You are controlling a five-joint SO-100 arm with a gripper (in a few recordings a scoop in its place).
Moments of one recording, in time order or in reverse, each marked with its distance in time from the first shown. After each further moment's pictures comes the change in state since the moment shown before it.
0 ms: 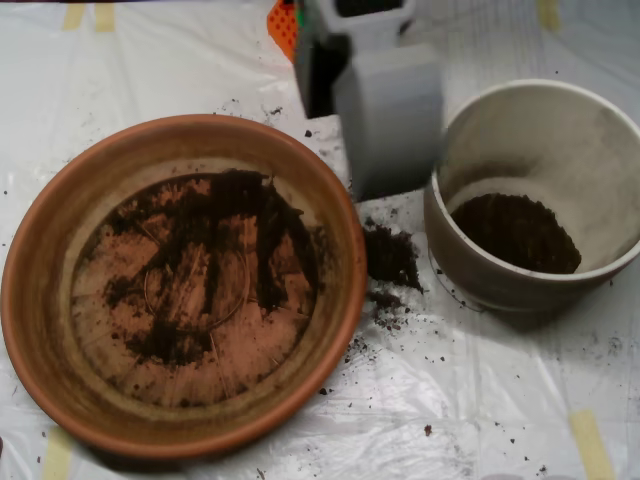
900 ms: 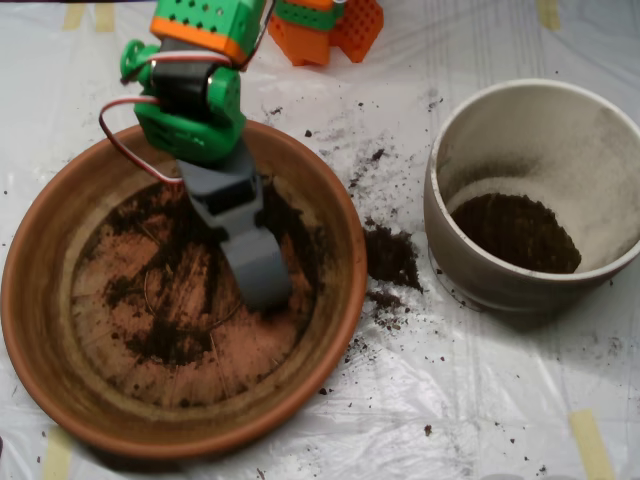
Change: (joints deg) arm 20.6 -26.1 28.1 -27.0 -30.8
